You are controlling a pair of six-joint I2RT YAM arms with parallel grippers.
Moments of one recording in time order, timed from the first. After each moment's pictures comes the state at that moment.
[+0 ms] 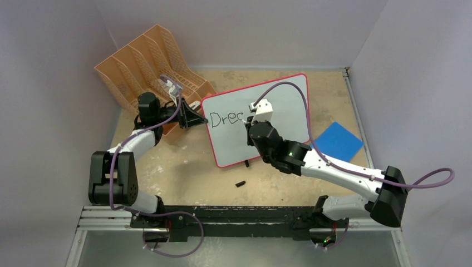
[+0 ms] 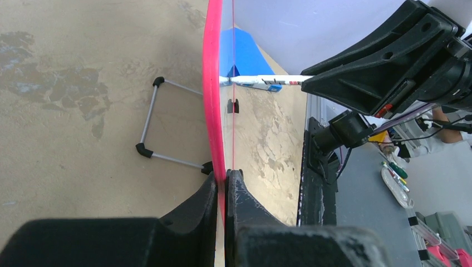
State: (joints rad) left arm -0.01 1.47 0.77 0.52 1.28 -0.47; right arm 1.03 1.25 1.00 -0.20 0.67 0.38
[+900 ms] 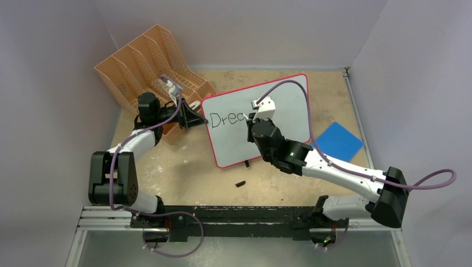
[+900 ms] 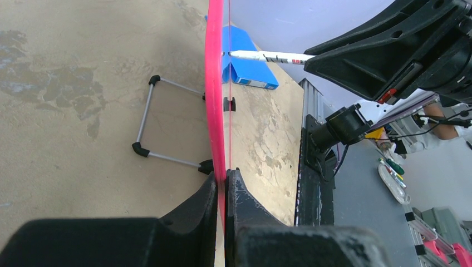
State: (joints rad) left arm -0.01 1.47 0.77 0.52 1.29 -0.47; right arm 1.03 1.24 1.00 -0.14 0.71 0.35
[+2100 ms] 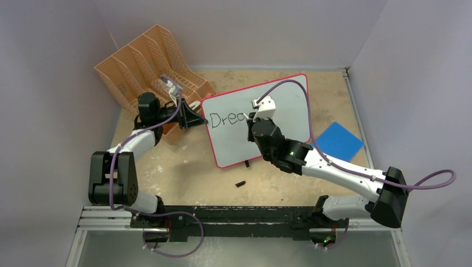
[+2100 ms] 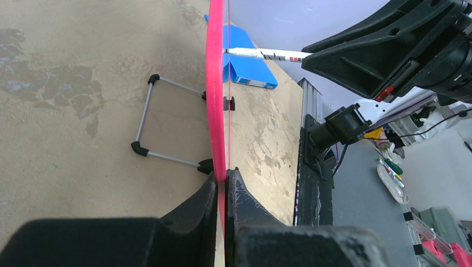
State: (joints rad) left arm -0.01 1.47 0.77 0.52 1.30 -0.47; right arm 1.02 1.24 1.00 -0.13 0.70 0.35
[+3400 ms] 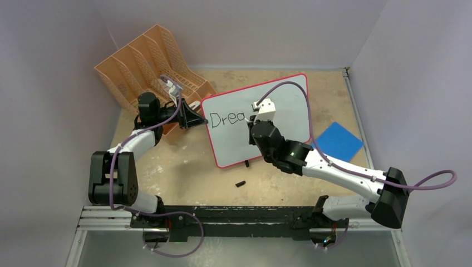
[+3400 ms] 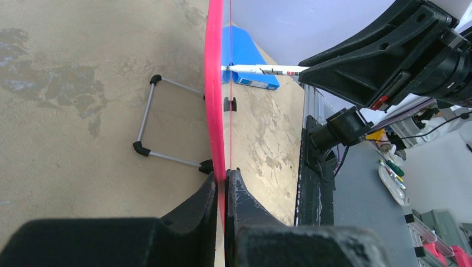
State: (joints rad) left arm -0.01 1.47 0.77 0.51 1.29 -0.47; right arm 1.01 1.24 0.99 -0.20 0.69 0.39
